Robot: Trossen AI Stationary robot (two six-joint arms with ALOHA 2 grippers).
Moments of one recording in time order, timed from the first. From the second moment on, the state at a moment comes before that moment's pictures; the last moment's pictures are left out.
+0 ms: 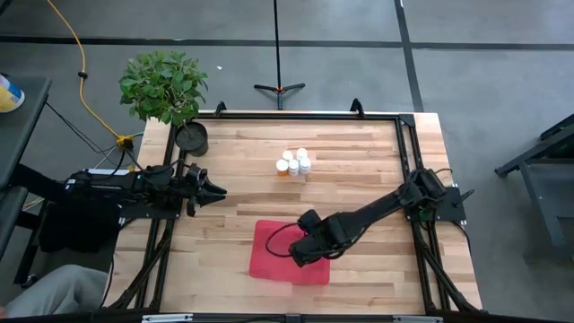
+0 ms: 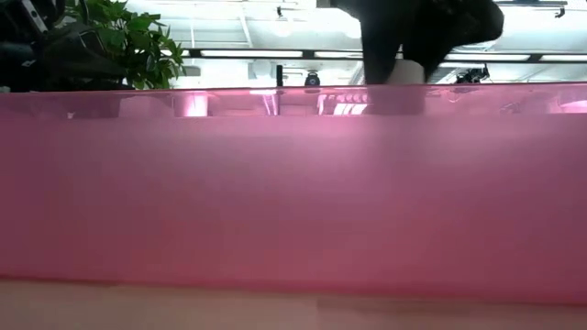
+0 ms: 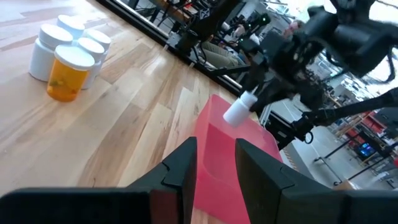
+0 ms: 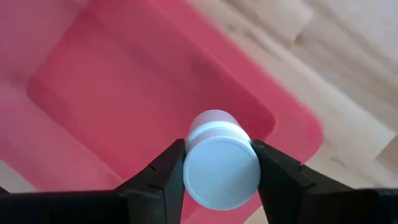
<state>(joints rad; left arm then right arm) -0.06 0.03 0.07 -0.18 0.01 -0.61 0.44 2.02 1.77 -1.17 0.20 1.39</state>
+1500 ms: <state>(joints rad) -0.06 0.03 0.07 -0.18 0.01 -0.61 0.40 2.08 1.70 -1.12 0.18 1.44</state>
